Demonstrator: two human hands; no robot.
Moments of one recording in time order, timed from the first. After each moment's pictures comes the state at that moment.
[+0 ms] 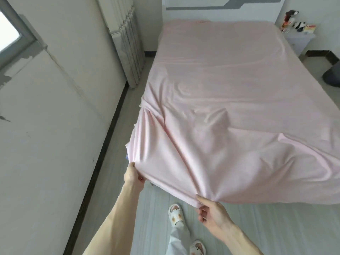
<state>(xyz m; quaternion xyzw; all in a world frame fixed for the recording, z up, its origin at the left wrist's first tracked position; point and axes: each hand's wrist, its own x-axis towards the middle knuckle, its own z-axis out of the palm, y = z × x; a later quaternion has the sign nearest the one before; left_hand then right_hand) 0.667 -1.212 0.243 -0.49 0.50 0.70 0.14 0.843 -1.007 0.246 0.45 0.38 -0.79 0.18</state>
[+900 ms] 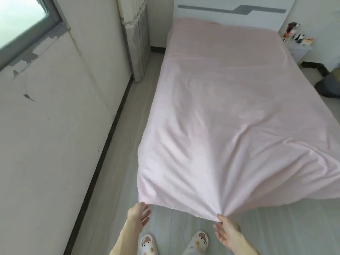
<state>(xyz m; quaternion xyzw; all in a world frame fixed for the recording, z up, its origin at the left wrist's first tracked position) 0.793 -1.378 0.161 -0.50 0.55 0.59 0.32 0.910 -1.101 0.176 0.67 0.41 -0.61 0.11</state>
